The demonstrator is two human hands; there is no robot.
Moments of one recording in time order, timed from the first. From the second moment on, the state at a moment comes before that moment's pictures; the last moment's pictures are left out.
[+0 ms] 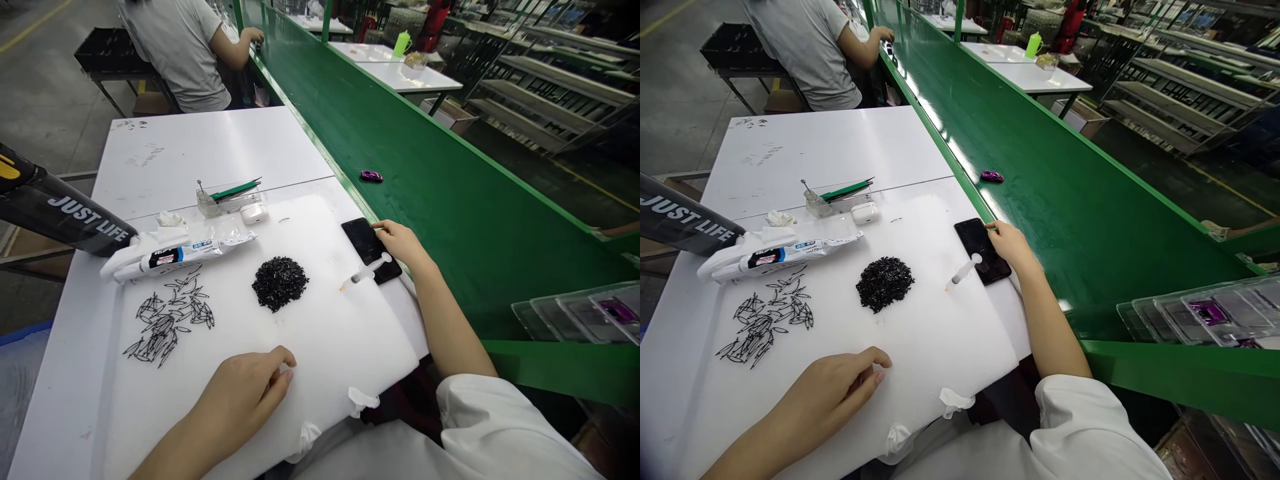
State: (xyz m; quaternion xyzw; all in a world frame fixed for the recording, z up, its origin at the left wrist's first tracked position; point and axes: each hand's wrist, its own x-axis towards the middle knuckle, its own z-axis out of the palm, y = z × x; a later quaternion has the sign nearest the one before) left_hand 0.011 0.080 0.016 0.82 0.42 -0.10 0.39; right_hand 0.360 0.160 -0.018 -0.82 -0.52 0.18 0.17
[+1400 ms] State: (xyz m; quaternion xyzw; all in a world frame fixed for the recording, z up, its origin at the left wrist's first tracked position) left_hand 0.013 0.081 0.022 0.81 0.42 -0.11 0.38; right_hand 0.369 0.147 0.000 -0.79 -0.53 0.29 0.13
